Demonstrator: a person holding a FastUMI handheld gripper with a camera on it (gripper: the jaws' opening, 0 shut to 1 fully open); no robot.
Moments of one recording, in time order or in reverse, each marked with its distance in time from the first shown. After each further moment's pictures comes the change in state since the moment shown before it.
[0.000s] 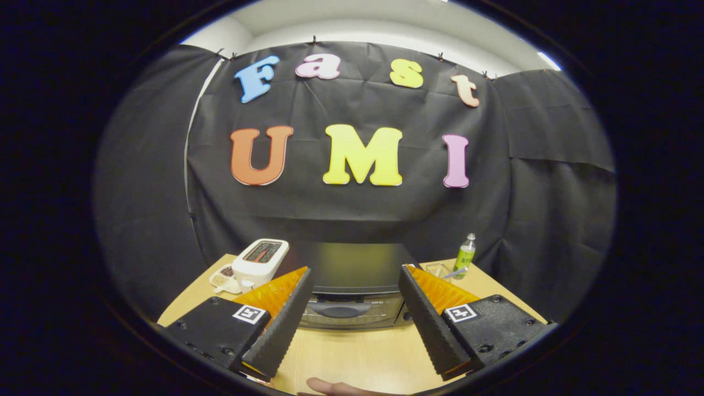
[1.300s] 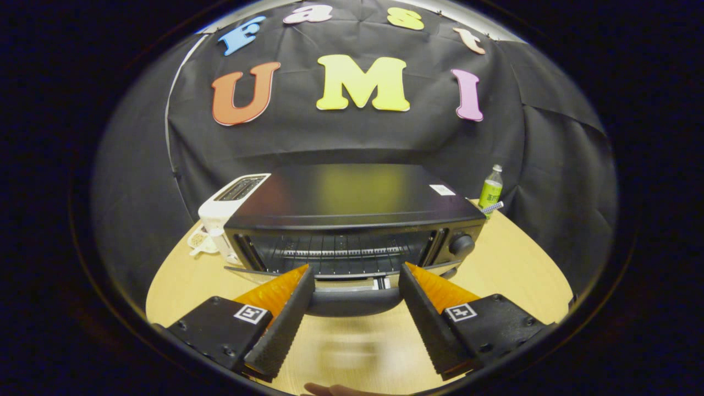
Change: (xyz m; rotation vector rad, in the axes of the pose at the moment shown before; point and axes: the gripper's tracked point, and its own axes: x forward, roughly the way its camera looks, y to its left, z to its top) arm 0.053 0.012 -0.132 0.047 0.287 0.023
